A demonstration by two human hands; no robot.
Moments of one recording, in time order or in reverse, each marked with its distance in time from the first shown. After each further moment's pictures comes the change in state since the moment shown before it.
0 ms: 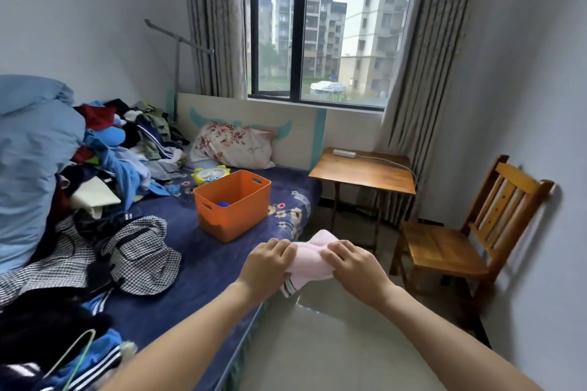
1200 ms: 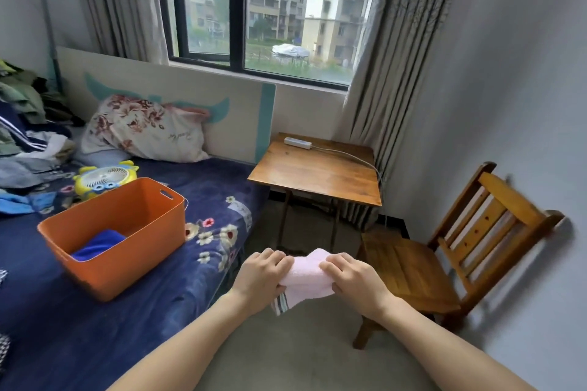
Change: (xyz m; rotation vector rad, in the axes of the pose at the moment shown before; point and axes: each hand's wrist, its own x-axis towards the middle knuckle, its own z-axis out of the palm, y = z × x) left_hand 0.303 -0.051 0.332 -0.244 -0.064 0.079; right_hand -0.007 0.374 0.198 0.007 -0.310 0.138
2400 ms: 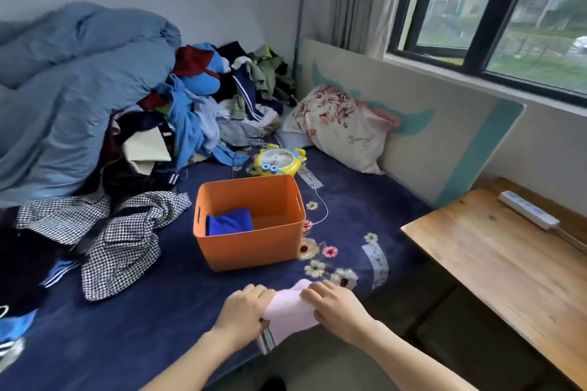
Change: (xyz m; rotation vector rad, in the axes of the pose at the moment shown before) left_hand 0.004 -0.166 0.088 0.223 -0.400 -0.984; right_hand 0.293 0.082 0.260 0.473 -0.076 -0.760
